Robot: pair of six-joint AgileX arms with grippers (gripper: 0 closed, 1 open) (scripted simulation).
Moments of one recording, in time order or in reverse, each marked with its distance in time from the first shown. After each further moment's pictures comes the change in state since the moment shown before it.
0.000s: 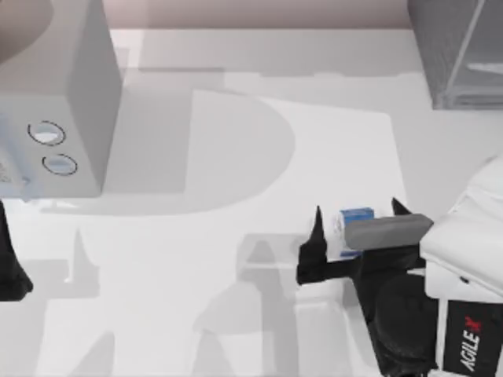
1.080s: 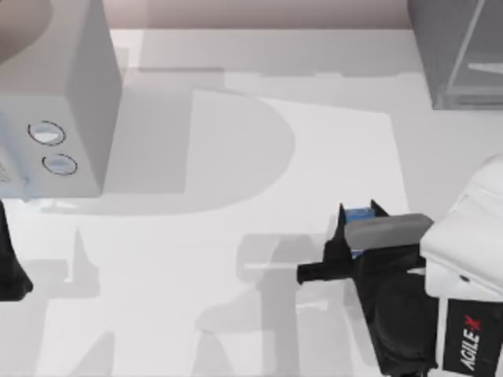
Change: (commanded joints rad) left arm 0.000 0.000 0.000 0.000 0.000 0.000; right arm 0.000 0.000 0.000 0.000 0.000 0.000
